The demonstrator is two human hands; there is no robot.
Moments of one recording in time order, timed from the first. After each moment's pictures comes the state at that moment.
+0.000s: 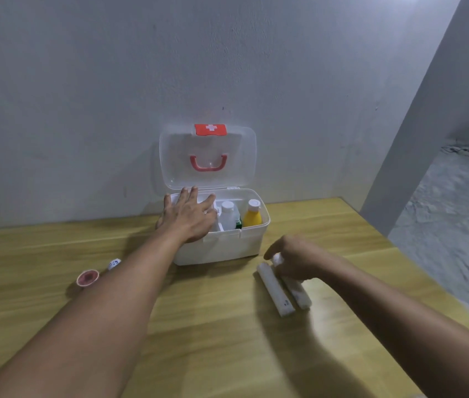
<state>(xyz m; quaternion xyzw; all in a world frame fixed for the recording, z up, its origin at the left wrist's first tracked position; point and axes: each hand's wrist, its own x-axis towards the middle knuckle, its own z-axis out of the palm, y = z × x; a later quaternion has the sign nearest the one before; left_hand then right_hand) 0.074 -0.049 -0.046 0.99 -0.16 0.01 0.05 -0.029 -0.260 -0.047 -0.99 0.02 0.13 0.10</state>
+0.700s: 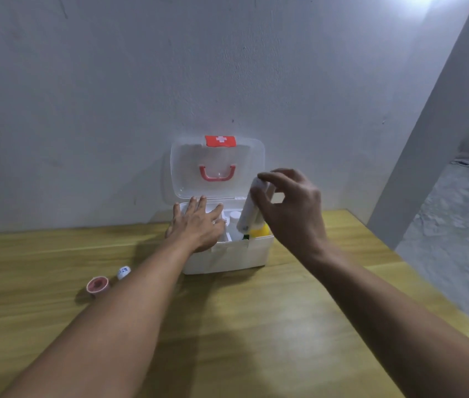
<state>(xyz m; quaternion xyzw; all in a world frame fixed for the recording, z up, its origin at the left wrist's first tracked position) 0.072 -0.048 -0.047 0.98 -0.16 0.01 0.07 -0.027 -0.209 0.020 -0.86 -0.07 -0.41 0.31</state>
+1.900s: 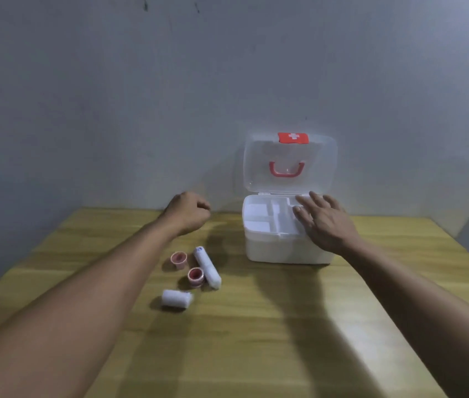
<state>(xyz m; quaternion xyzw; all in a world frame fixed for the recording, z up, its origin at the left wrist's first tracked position) 0.026 0.085 -0.009 0.95 -0.01 0.04 0.32 0.061 -0.215 -0.063 -0.98 -0.08 -0.12 0.10</state>
